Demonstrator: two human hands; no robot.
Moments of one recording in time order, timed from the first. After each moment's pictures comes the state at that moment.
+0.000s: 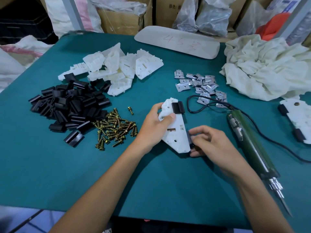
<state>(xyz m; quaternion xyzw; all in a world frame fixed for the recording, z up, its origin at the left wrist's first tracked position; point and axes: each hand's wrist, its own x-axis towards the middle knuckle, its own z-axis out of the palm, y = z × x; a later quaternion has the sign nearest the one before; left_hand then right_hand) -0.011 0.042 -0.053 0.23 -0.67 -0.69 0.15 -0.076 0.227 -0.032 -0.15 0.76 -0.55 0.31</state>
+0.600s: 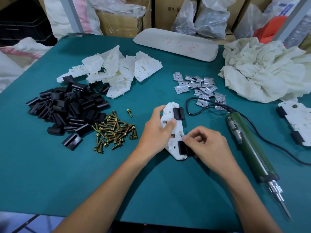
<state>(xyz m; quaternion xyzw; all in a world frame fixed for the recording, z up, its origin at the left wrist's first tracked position) -0.008 0.053 -0.057 0.24 -0.75 -0.59 0.17 -0.072 0.219 -0.037 -0.23 0.86 -0.43 0.14</state>
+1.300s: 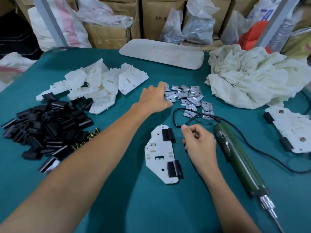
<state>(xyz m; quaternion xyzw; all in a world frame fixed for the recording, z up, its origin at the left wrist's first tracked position) -0.170 -0.018 -0.027 0.16 -0.96 -0.20 0.05 -0.109 0.195 -0.056 -0.10 0.81 -0.57 0.06</state>
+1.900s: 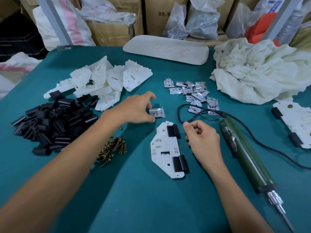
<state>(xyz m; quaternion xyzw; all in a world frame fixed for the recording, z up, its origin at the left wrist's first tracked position) -0.083 -0.055 -0.012 0.11 -0.96 -0.23 -0.07 -0.109 0.194 -0.054 -0.13 0.83 -0.54 0.08</state>
